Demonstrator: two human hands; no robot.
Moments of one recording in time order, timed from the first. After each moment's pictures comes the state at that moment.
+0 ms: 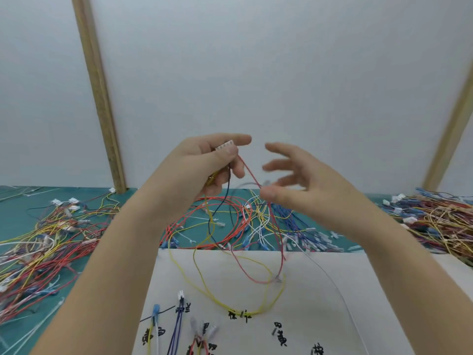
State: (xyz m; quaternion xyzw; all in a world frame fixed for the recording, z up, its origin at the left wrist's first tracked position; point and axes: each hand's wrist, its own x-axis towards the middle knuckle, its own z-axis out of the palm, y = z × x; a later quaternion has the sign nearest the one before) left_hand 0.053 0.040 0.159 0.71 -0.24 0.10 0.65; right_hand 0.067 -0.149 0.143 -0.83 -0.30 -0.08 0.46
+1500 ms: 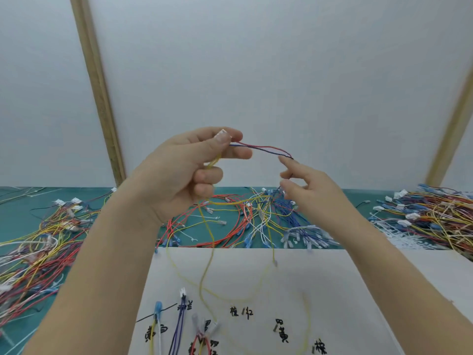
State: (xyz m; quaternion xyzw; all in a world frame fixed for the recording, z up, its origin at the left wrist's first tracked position) left_hand 0.045 0.044 0.167 0.64 -0.17 0.01 0.75; right_hand 0.096 -0.150 0.114 -0.85 -0.18 -0.17 0.47
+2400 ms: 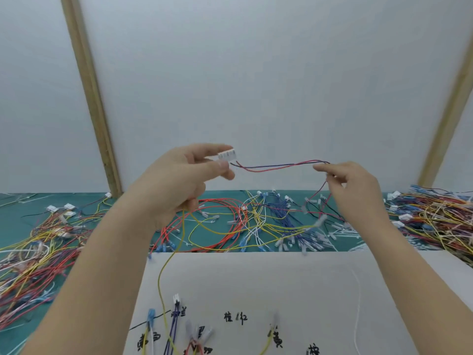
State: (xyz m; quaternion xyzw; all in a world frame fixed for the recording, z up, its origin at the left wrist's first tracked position) left_hand 0.051 0.044 0.159 0.77 -0.11 0.08 0.63; right_hand 0.133 -0.216 0.099 -0.86 -0.12 -0.39 0.31
